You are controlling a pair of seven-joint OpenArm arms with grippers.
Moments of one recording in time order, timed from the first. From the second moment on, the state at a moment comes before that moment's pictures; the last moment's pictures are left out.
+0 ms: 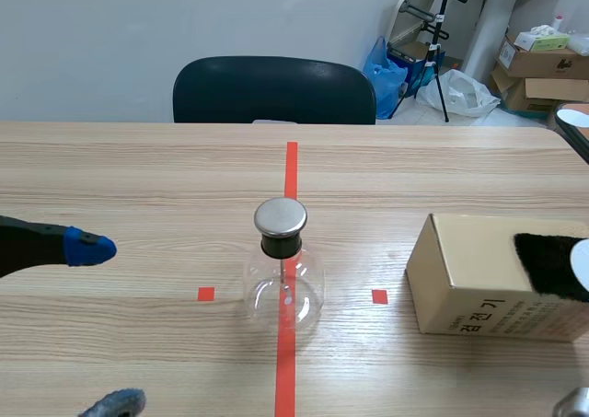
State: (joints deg) left arm 49.3 -41.2 -8.8 114.4 -6.8 -45.1 -29.3; right arm -30.8 4.0 32.2 68.3 -69.0 -39.0 43.0
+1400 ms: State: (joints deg) left arm 49.3 -41.2 -9.0 114.4 -6.3 -45.1 -33.7; right arm -31.4 4.8 31.9 68.3 -68.0 -39.2 41.8
